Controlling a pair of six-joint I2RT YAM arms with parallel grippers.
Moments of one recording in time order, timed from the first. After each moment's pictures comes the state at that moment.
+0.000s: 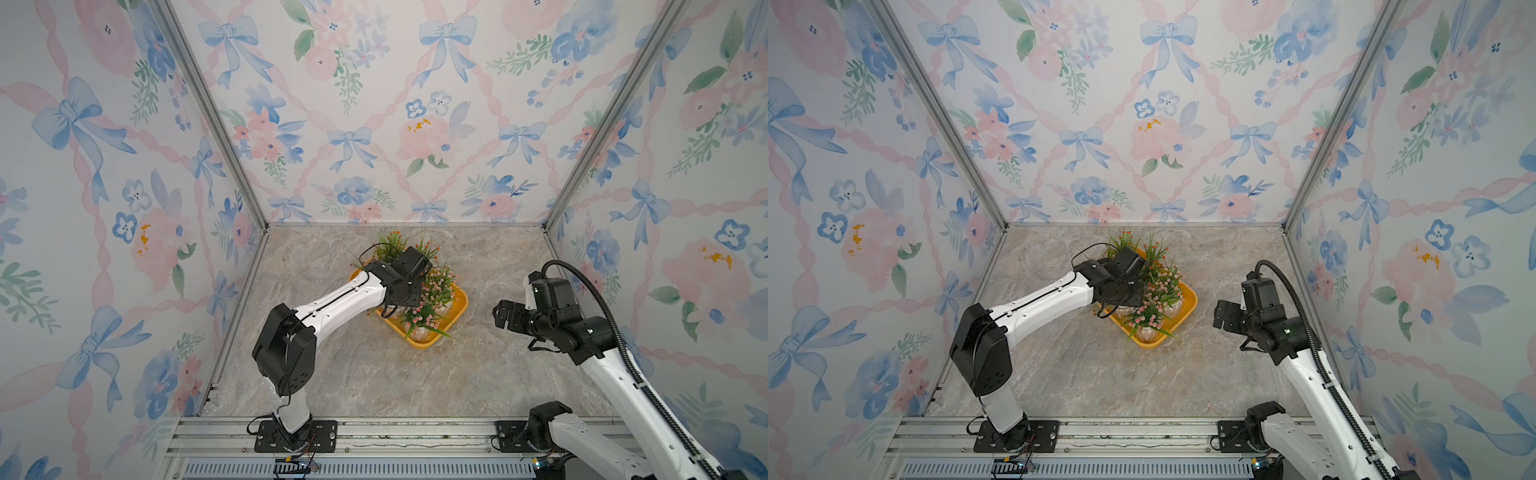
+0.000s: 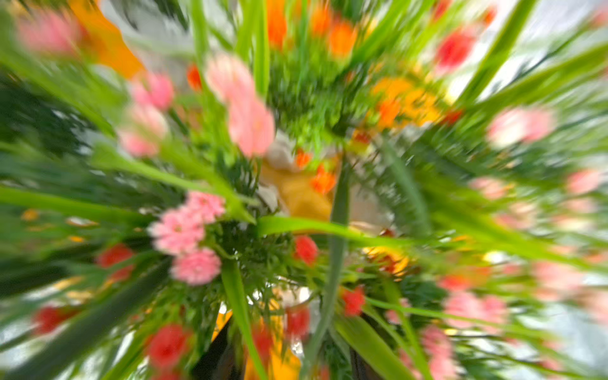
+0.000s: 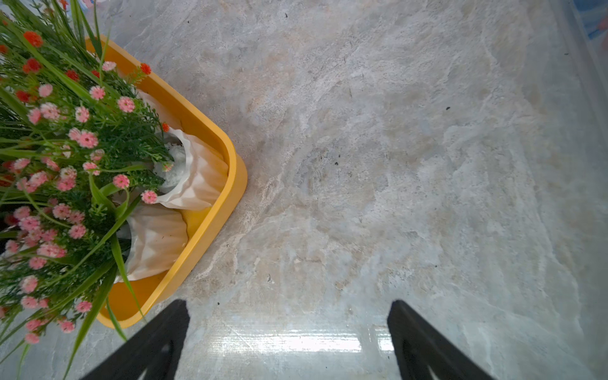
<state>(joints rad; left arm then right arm) -0.76 1.77 1.51 -0.81 -0.13 -0.58 0.27 1.08 1.09 -0.91 0.05 0.43</state>
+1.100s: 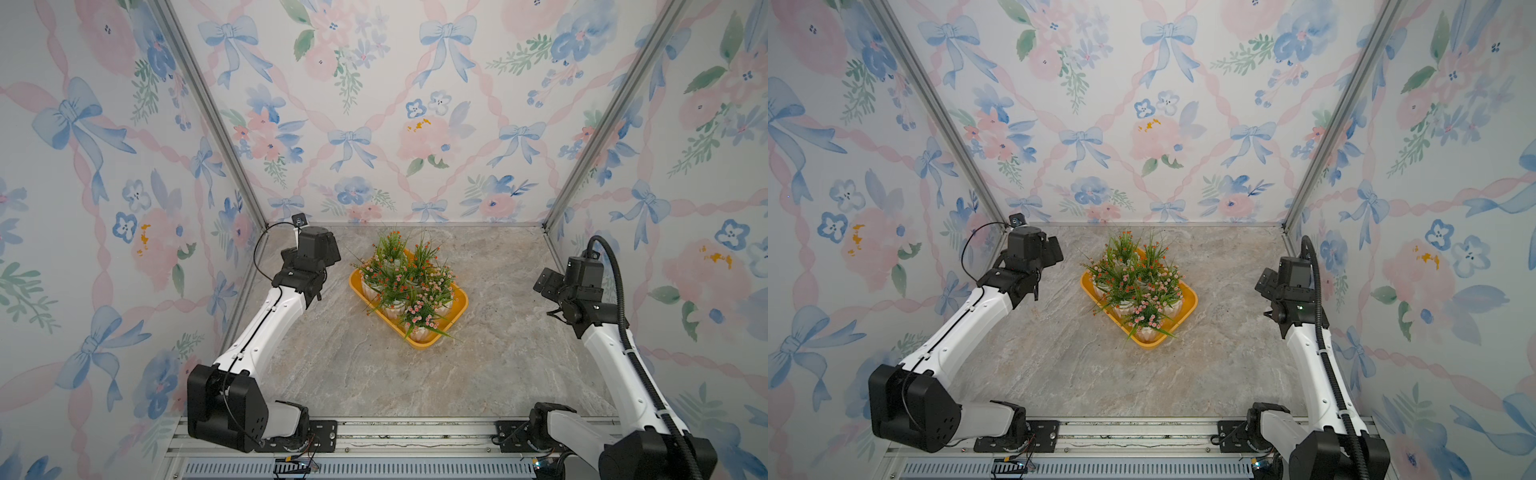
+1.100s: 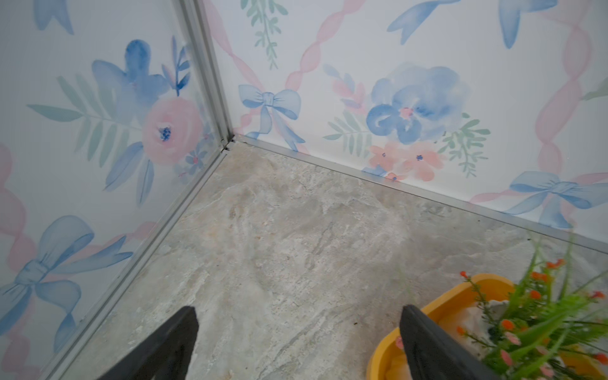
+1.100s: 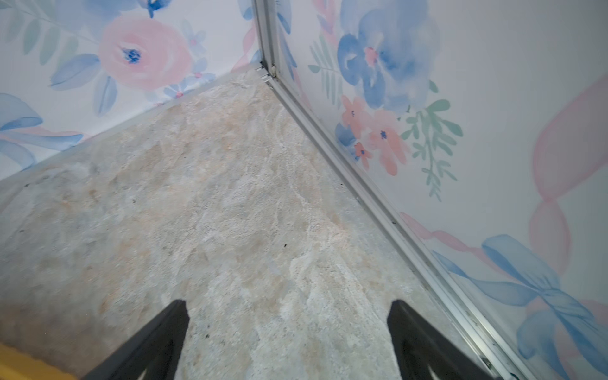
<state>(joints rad) -0.21 1.33 1.09 -0.27 -0.49 -0.32 -0.11 1.23 1.06 -0.51 0.35 0.31</state>
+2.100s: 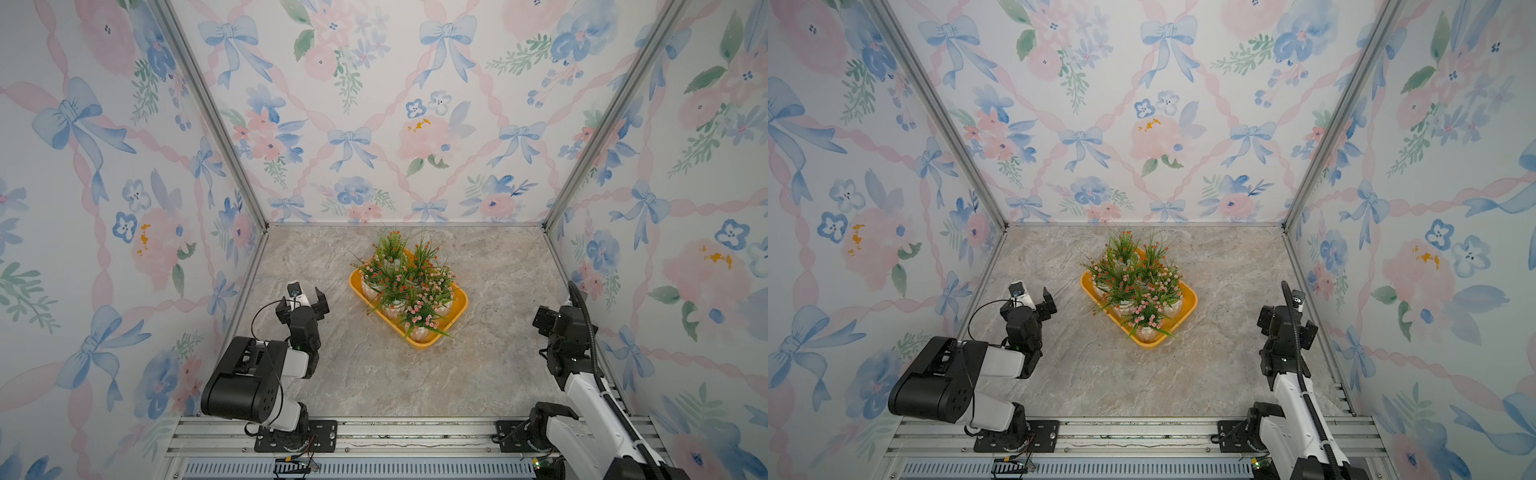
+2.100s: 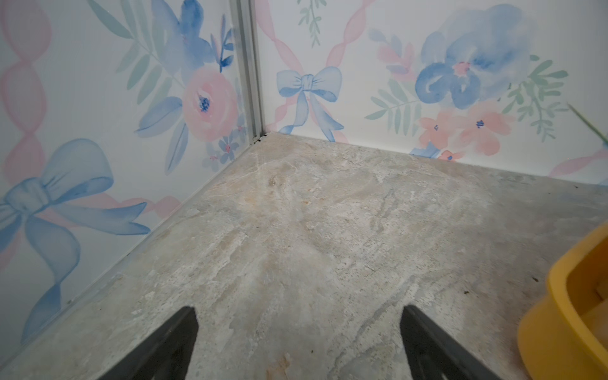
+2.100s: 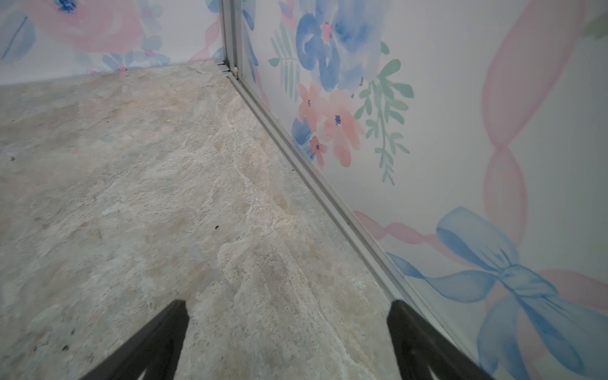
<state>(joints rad) -0.12 1.50 0.21 1.09 -0.44 -0.09 -0.15 0.96 0.49 -0.01 0.39 0.05</state>
